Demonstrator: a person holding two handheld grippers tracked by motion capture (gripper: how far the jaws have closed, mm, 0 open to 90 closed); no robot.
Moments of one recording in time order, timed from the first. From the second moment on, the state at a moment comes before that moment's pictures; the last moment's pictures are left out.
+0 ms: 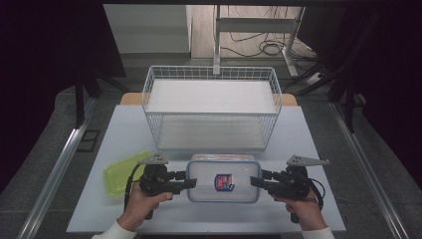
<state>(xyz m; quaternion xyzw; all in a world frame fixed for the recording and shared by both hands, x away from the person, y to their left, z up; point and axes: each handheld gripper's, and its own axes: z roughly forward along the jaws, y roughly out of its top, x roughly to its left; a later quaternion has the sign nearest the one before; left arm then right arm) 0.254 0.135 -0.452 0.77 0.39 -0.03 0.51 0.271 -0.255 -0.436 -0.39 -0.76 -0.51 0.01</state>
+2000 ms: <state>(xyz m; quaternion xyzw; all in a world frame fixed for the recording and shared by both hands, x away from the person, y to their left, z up) 0.332 0.176 -0.304 0.76 0.36 0.06 0.54 0.365 -0.216 -0.299 -0.33 -0.76 -0.56 -0.03</state>
